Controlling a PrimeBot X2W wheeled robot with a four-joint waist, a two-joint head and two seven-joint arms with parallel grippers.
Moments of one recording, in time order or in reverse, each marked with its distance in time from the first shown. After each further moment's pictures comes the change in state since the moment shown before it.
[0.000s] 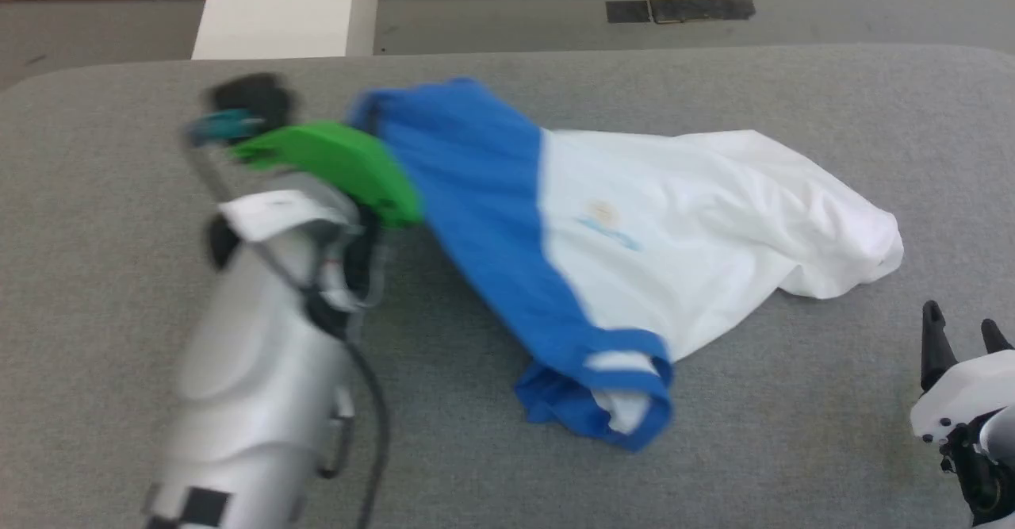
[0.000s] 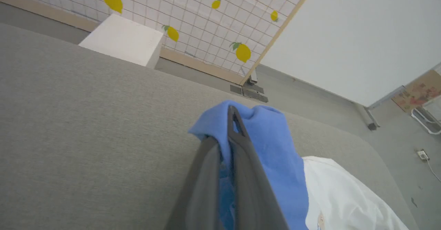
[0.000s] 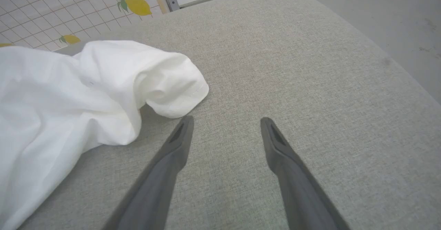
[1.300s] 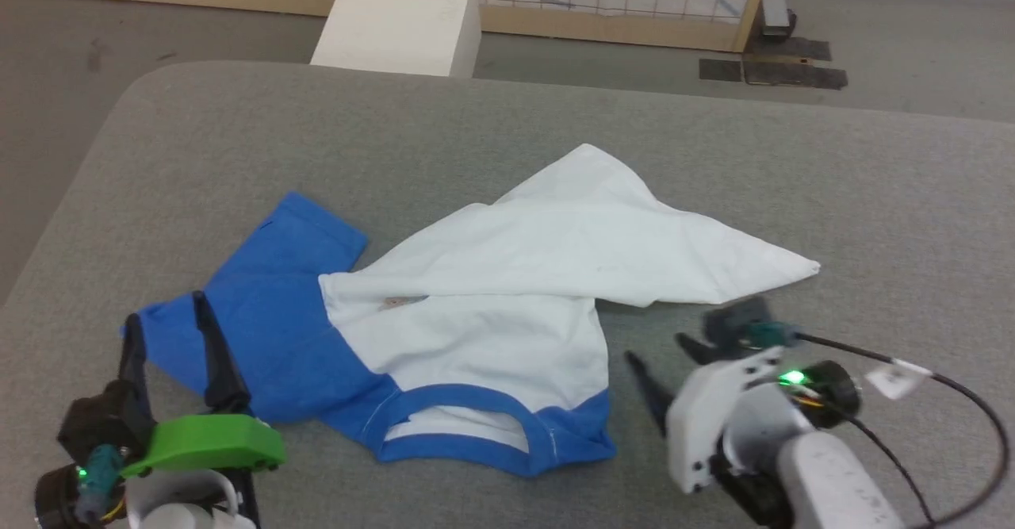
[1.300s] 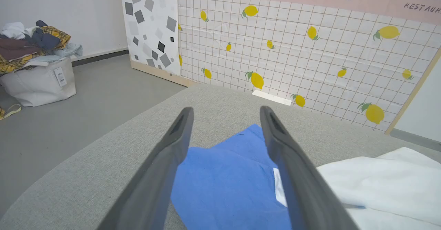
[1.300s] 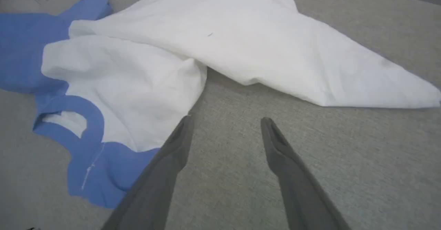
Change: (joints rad) left arm 0.653 0.094 0.259 -0.348 0.310 -0.008 -0.443; right arm -0.001 0.002 0.652 -0.032 0.033 0.000 0.188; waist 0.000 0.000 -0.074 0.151
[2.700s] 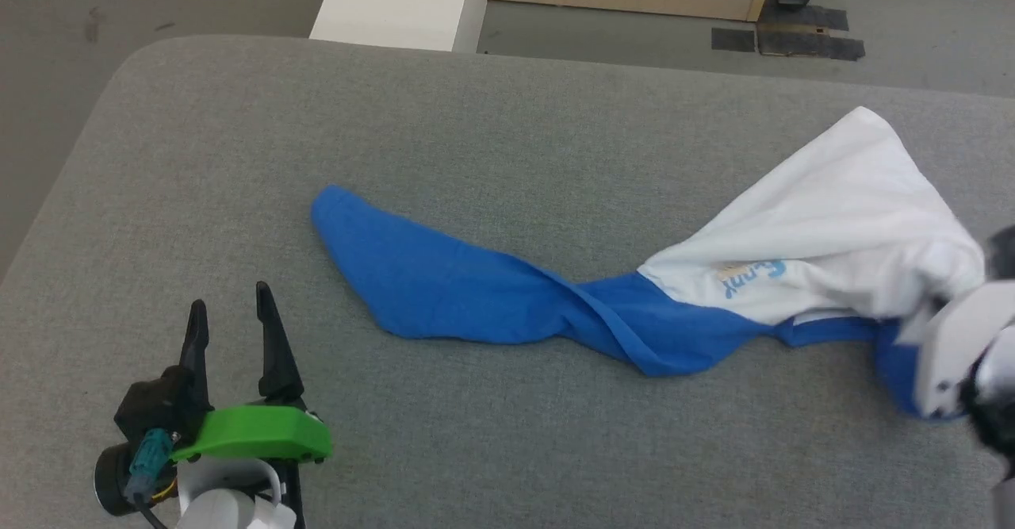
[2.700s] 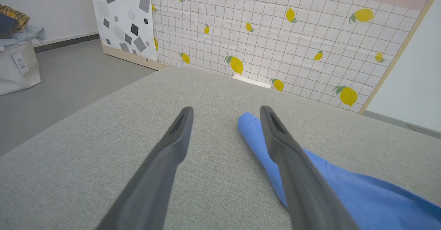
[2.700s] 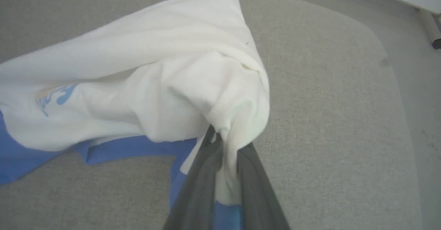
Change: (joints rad) left arm -0.044 -0.136 0.039 0.069 0.097 -0.144 0.000; right arm -0.061 -0.227 -0.407 -0.093 -0.096 0.000 0.260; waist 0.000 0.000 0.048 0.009
